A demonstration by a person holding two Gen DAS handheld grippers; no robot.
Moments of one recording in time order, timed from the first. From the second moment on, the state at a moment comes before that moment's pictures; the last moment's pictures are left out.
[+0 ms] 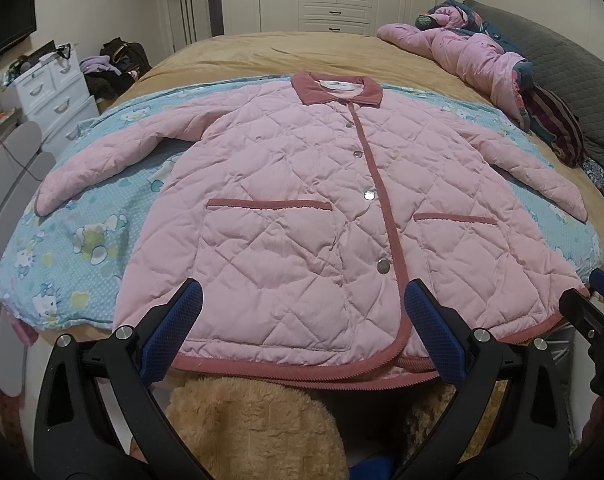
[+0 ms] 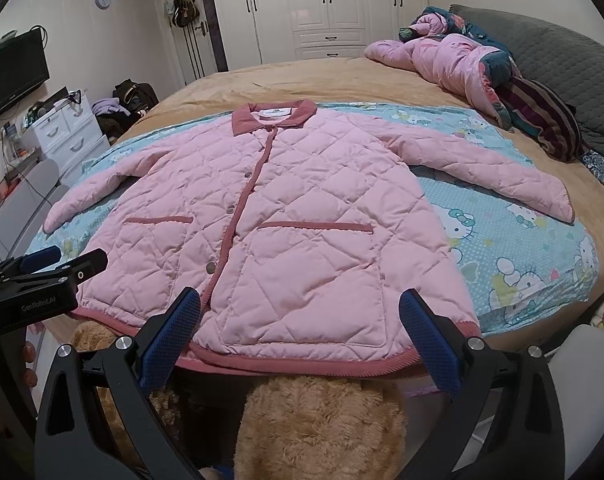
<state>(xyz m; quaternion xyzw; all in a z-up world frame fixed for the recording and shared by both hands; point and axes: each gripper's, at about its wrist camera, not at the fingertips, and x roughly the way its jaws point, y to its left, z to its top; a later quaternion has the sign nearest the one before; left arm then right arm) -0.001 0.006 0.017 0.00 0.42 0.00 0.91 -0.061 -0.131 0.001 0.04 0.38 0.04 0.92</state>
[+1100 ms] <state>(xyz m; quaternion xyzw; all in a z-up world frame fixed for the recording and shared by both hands) 0.099 0.006 0.035 -0.02 0.42 0.00 0.91 0.045 -0.124 0.018 0.04 0.40 0.06 0.92</state>
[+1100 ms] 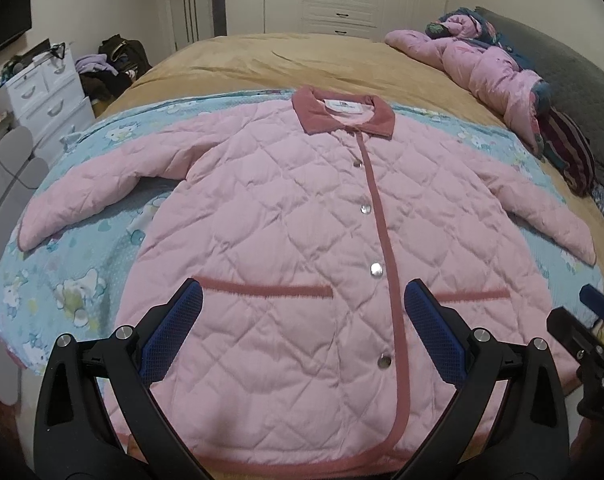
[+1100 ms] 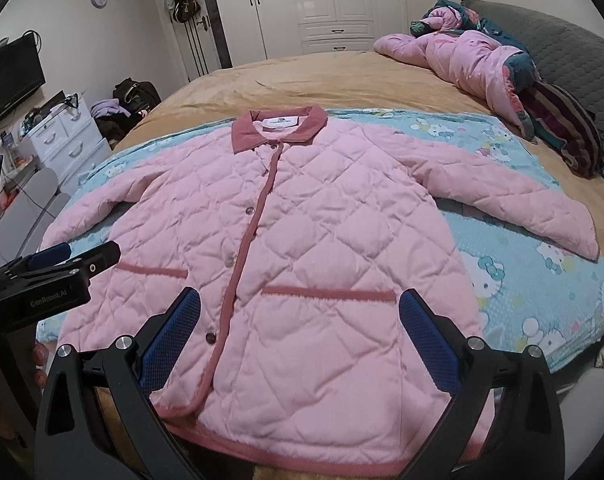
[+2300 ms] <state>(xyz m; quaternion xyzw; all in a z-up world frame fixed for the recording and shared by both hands) 0.268 -0.066 0.018 -0.02 0.41 -0.03 0.91 0.203 -0.318 -0.035 0.18 0.43 -0.11 0.88</state>
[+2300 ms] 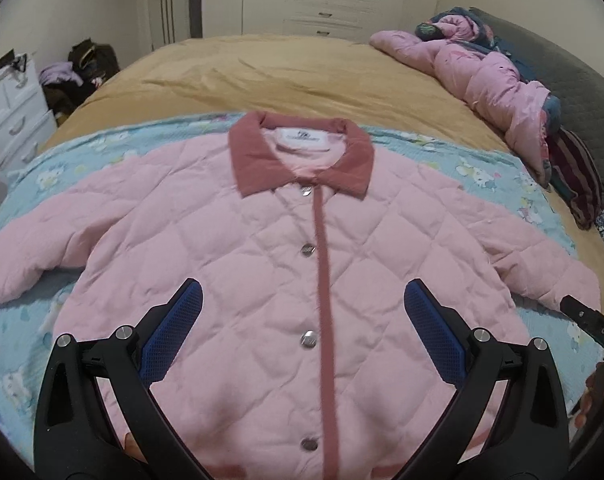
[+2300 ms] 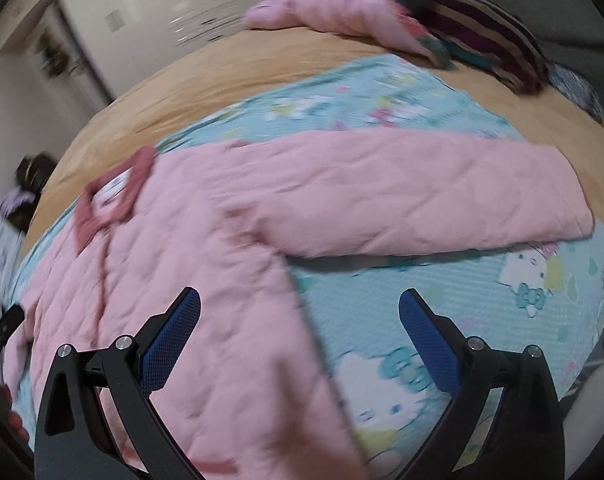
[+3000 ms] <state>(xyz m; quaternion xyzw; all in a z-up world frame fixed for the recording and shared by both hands) 0.322 -0.110 0.000 0.00 0.42 -0.05 0.91 0.180 -0.497 -0.118 0.40 0.39 -0.26 0.79</state>
